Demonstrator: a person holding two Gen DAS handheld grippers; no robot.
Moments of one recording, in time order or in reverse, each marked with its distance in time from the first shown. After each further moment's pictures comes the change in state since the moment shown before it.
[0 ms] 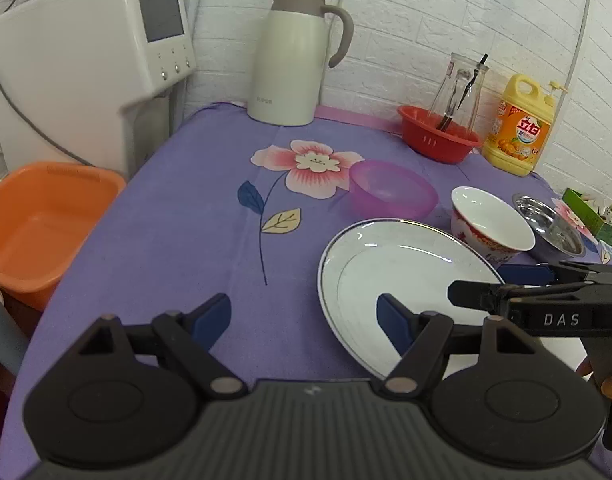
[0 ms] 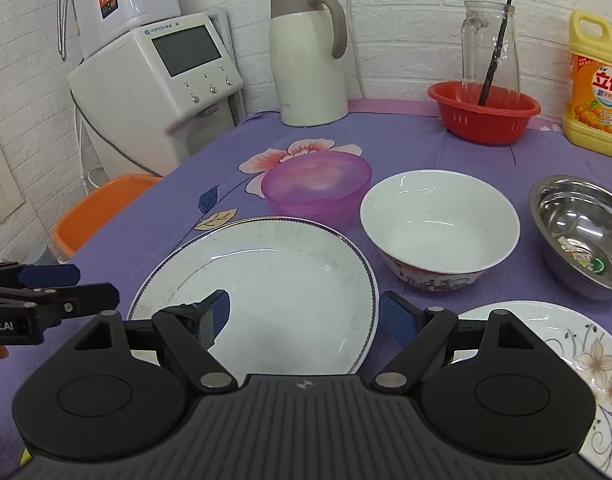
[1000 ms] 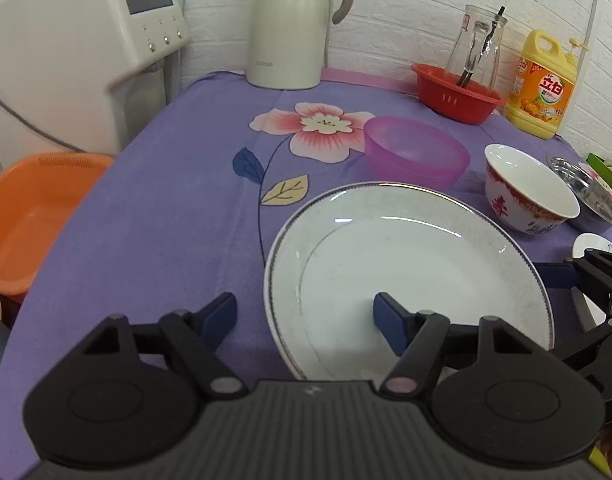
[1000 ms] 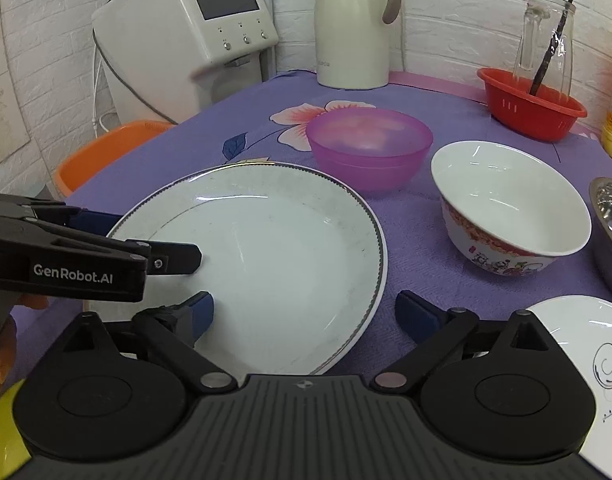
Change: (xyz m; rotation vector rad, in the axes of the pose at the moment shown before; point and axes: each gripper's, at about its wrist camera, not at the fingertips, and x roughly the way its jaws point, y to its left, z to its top) left arm 0.046 -0.004 -0.005 0.049 0.080 0.052; right arm 0.029 0.029 -0.014 -0.138 0.075 0.024
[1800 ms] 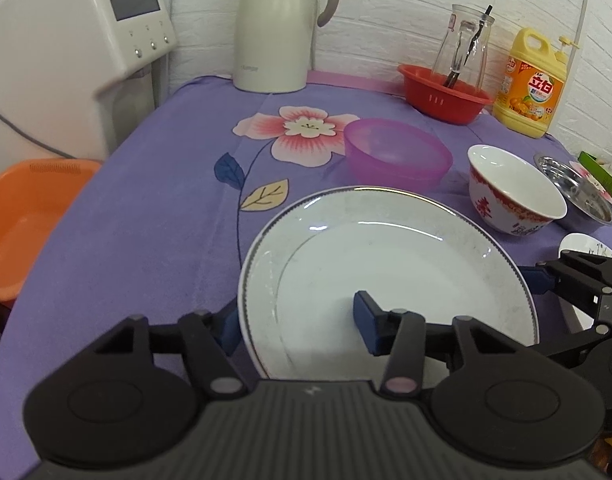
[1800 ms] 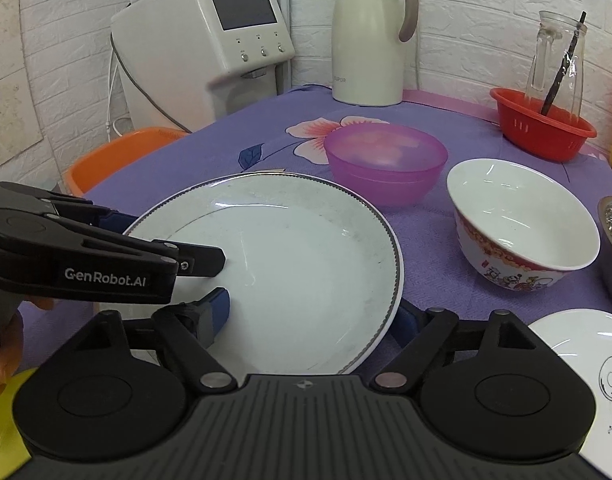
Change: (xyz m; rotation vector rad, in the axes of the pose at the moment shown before) left arm 0.000 -0.010 0.003 0.012 -0.006 -0.023; right arm -0.004 0.005 -0.002 -0.019 -0.056 0.013
